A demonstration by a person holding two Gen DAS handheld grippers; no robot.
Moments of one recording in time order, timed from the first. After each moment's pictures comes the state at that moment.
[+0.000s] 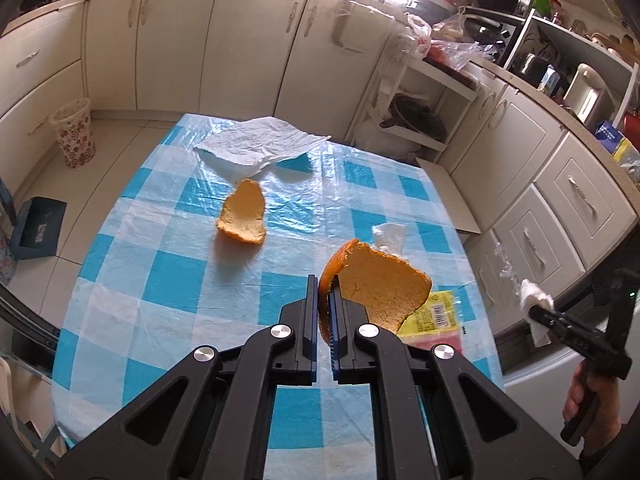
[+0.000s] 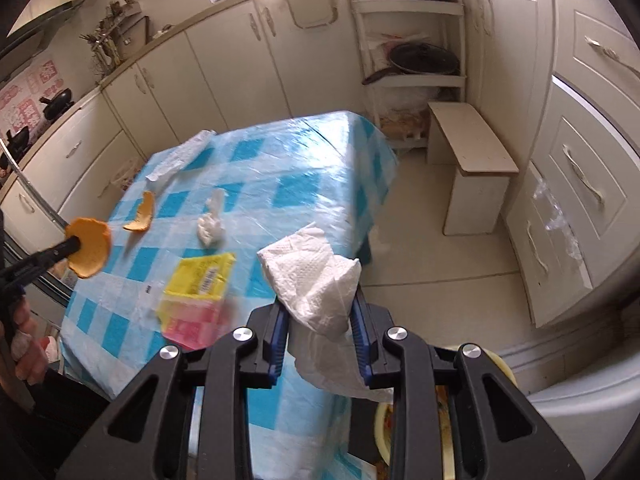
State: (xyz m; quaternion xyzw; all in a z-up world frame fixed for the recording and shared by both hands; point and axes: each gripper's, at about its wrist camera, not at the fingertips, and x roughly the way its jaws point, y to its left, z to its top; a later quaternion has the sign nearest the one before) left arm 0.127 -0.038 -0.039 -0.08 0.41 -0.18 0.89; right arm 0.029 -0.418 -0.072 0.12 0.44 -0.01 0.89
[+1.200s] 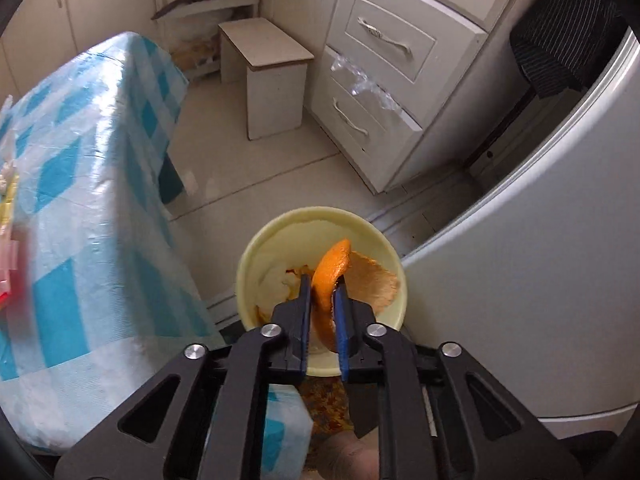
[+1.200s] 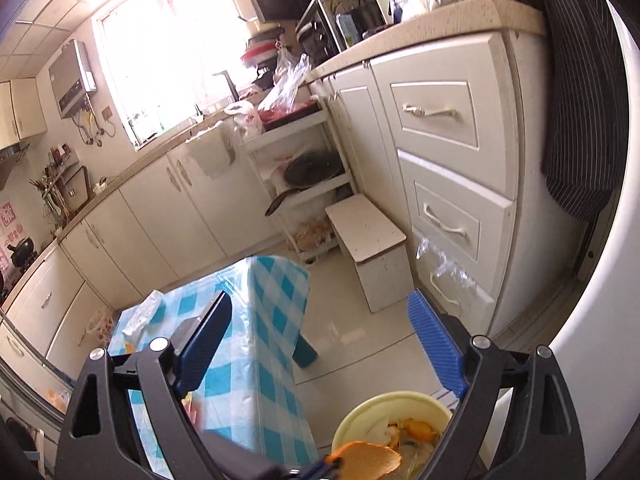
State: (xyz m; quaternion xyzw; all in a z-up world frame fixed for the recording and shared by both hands) left arm -0.038 -0.419 -0.152 0.12 0.53 -0.36 0.76; right arm -0.081 -0.525 0.041 0.22 0.23 -0.16 0.93
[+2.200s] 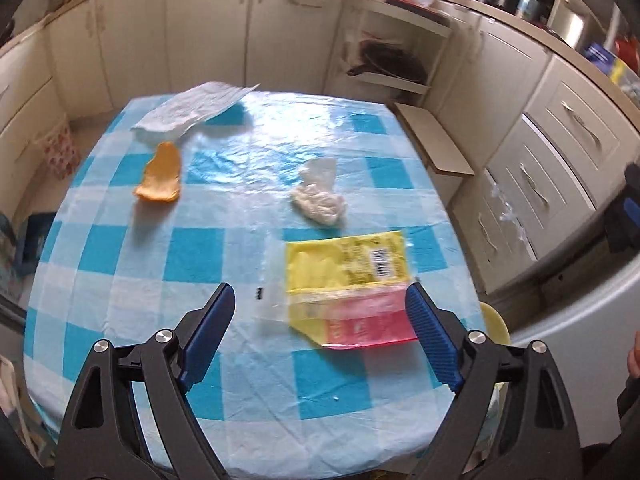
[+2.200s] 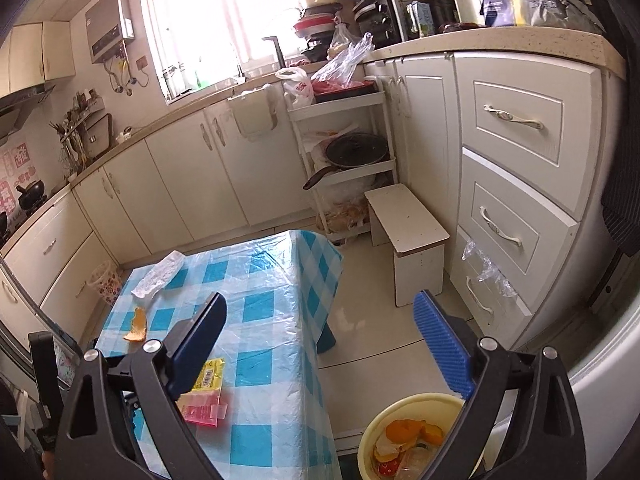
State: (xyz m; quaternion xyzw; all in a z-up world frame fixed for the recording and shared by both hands) left arm 0.104 -0.135 -0.071 -0.02 0.48 -0.17 0.86; right arm -0.013 -0.444 0.033 0.15 0.28 -0.11 0.94
